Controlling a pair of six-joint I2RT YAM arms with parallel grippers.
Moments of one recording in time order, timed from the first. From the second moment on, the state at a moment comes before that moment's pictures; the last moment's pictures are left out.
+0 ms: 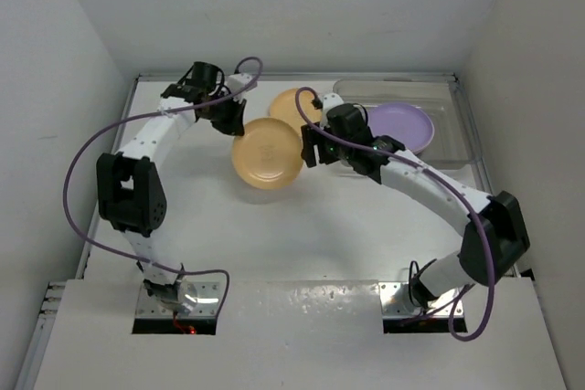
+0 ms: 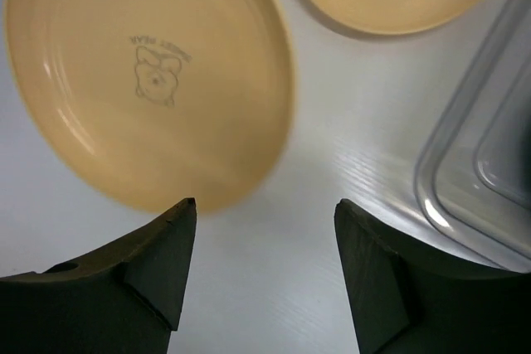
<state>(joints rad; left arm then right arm) -0.16 1.82 1.56 -0.74 0.44 0.31 0.63 1.46 1.11 -0.29 0.08 0.22</state>
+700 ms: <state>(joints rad) -0.28 1.72 1.61 -0.82 0.53 0.37 0.62 1.62 1.14 -0.18 0.09 0.30</state>
